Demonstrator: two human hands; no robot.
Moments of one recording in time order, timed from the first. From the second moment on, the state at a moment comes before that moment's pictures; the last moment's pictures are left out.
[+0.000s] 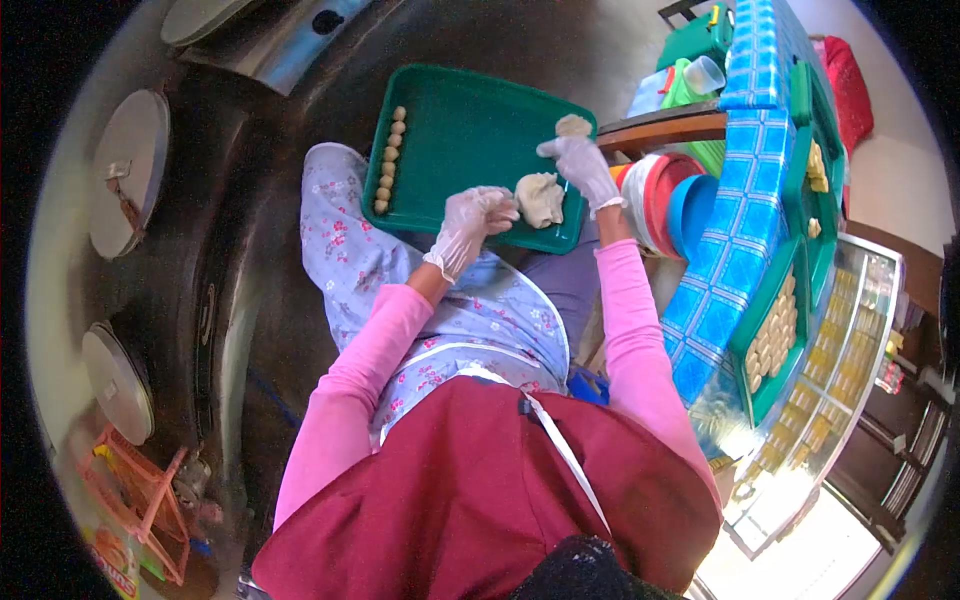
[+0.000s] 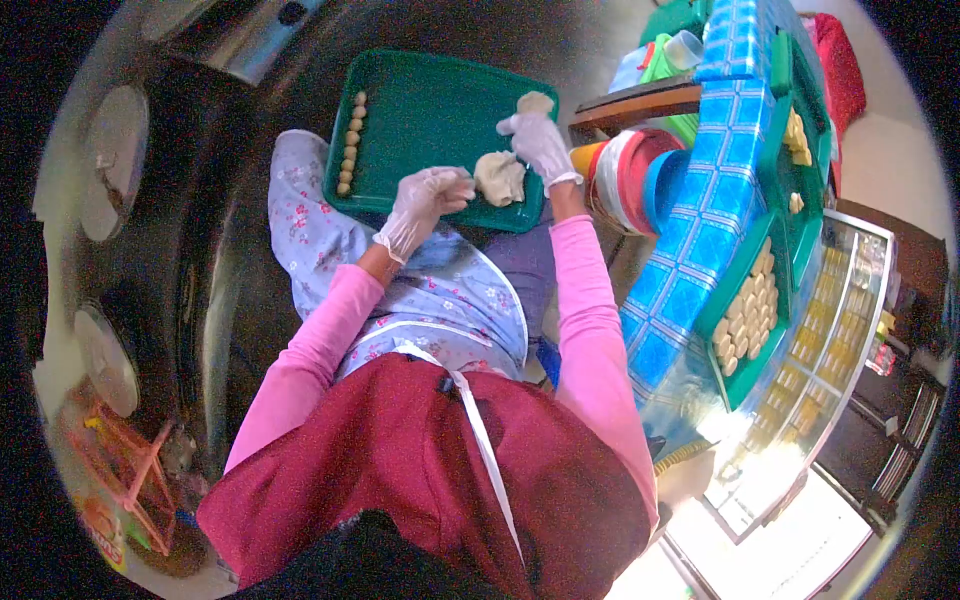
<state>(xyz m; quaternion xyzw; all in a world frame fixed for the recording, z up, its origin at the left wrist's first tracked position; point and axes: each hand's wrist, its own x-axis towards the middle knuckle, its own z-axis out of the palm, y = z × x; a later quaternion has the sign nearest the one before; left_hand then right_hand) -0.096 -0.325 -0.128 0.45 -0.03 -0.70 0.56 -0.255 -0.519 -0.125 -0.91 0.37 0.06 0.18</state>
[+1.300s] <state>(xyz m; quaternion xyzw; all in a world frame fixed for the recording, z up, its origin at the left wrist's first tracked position) -0.130 -0.372 -0.112 0.33 0.13 -0.68 0.64 -0.282 -0.481 -0.101 -0.81 0.49 -0.27 0.19</state>
